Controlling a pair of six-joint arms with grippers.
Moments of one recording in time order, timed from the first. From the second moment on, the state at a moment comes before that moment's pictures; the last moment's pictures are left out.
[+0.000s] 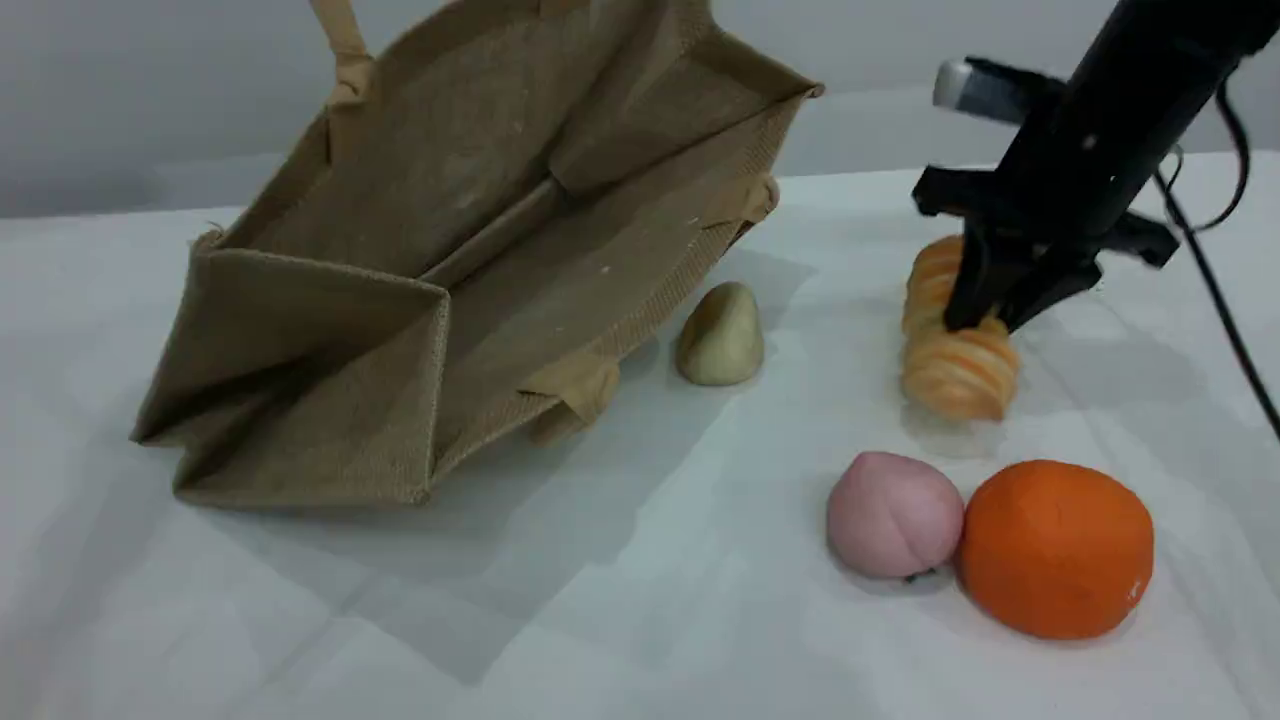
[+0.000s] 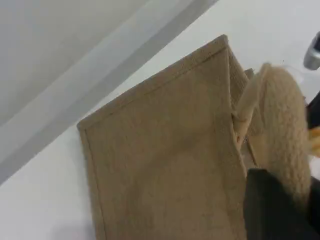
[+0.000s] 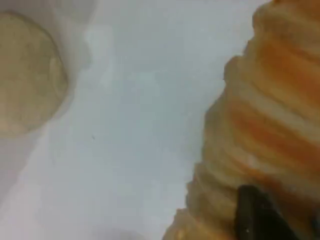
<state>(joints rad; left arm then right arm) -0.09 2.00 -2.14 -0.64 1.22 0.75 0.06 2.25 -1.52 0.43 0.80 -0.17</state>
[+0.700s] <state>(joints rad) -0.09 2.00 -2.14 -0.63 1.22 0.79 0.06 1.82 -1.31 0.79 0.86 -0.42</state>
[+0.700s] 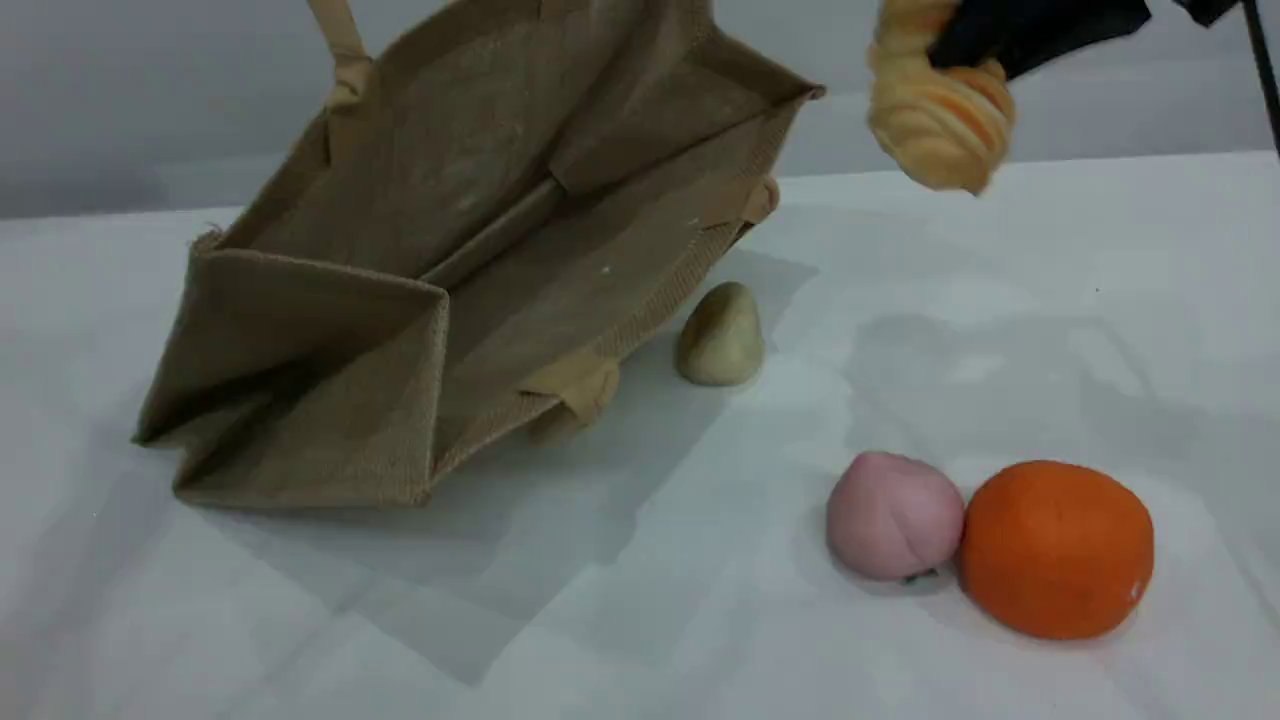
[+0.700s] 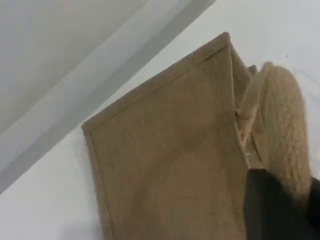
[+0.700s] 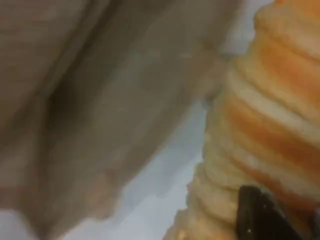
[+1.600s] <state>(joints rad) -0.09 2.00 -2.14 -0.67 1.22 0.84 0.28 1.98 -1.16 1.65 0.65 -1.00</state>
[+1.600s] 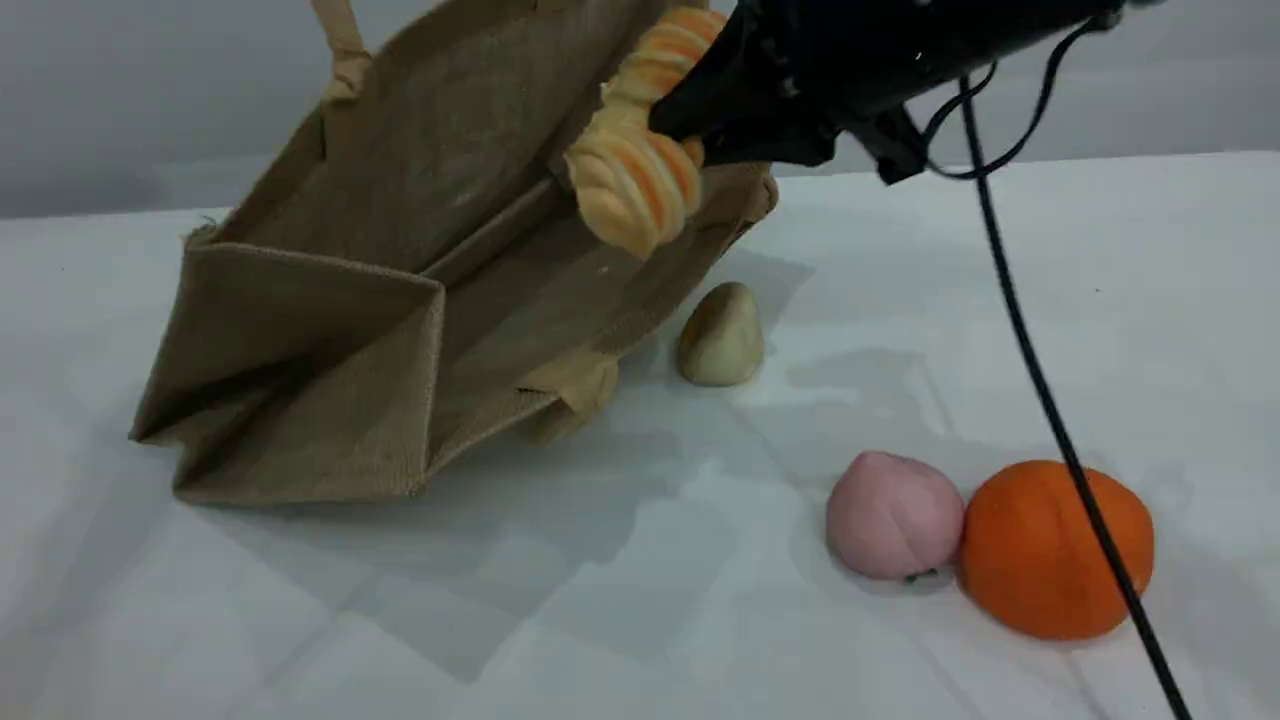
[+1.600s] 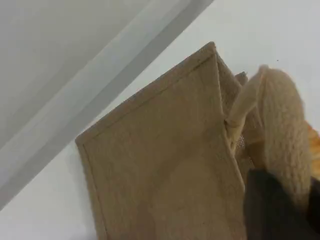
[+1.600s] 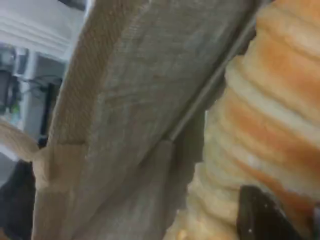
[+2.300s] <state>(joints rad) -0.09 2.00 -2.14 -0.67 1.22 0.84 0.36 2.22 -1.40 1.74 0.64 -1.06</state>
